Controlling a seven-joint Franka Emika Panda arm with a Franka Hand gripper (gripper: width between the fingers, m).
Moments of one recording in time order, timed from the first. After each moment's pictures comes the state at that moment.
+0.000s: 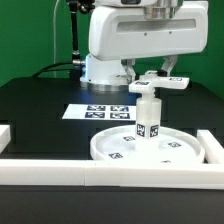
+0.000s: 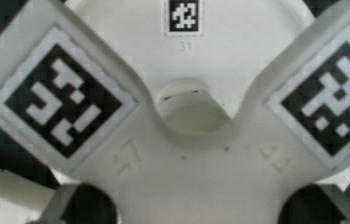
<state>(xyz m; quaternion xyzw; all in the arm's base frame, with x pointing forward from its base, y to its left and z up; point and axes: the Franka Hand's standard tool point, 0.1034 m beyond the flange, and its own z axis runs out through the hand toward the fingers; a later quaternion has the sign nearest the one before) 0.562 0.031 0.125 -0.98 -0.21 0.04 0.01</state>
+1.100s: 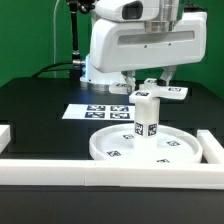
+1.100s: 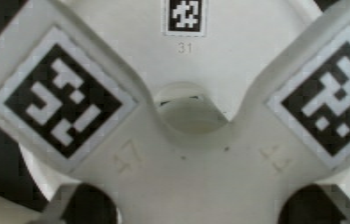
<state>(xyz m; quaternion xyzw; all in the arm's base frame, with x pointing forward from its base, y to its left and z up) 0.558 0.034 0.108 -0.98 -0.21 0.05 0.01</state>
